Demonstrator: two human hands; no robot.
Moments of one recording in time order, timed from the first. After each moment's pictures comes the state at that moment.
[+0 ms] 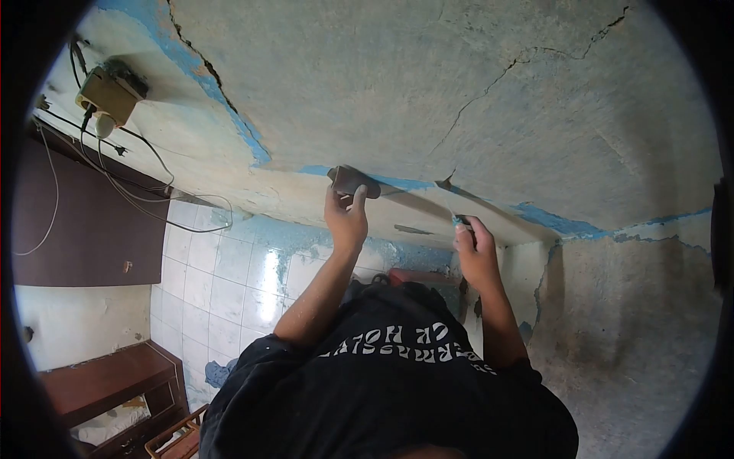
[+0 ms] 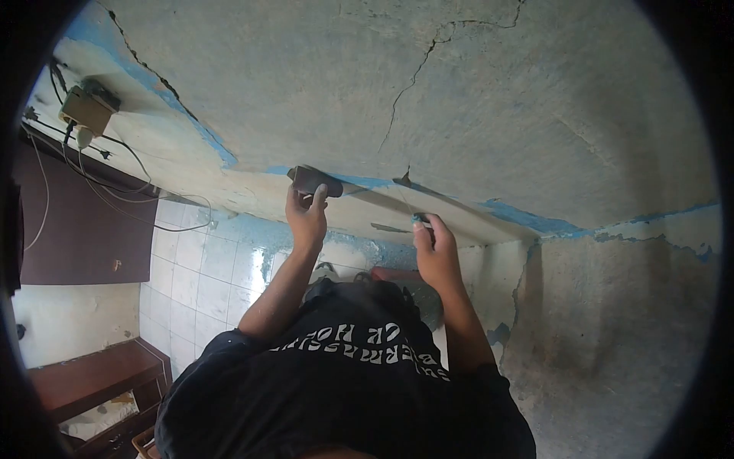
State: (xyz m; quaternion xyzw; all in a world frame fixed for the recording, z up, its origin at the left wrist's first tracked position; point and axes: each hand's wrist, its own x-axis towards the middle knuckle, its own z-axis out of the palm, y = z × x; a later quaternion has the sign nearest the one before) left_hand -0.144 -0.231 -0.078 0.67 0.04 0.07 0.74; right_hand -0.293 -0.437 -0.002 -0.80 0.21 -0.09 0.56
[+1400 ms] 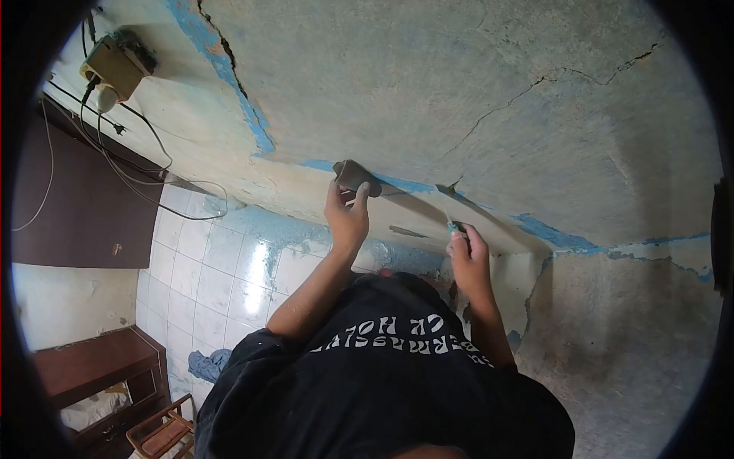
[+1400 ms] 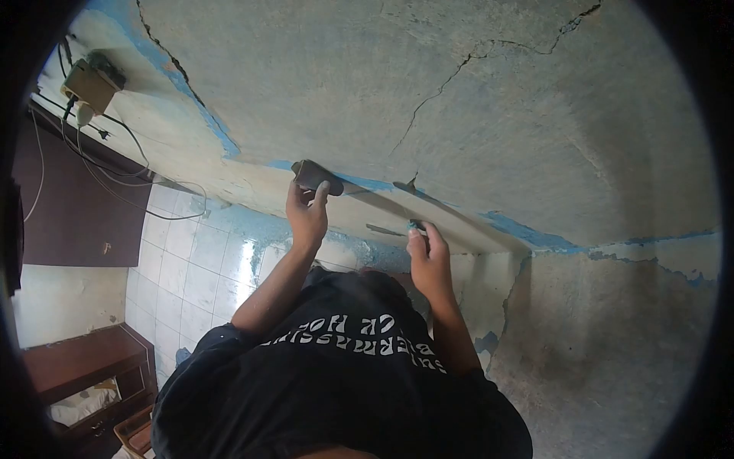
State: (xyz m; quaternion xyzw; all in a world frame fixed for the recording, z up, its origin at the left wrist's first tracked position) left_hand -0.150 -0.229 -0.066 0.69 0.04 0.08 0.71; right_hand -0.293 -0.435 -0.005 -0.77 0.22 -0.04 0.60
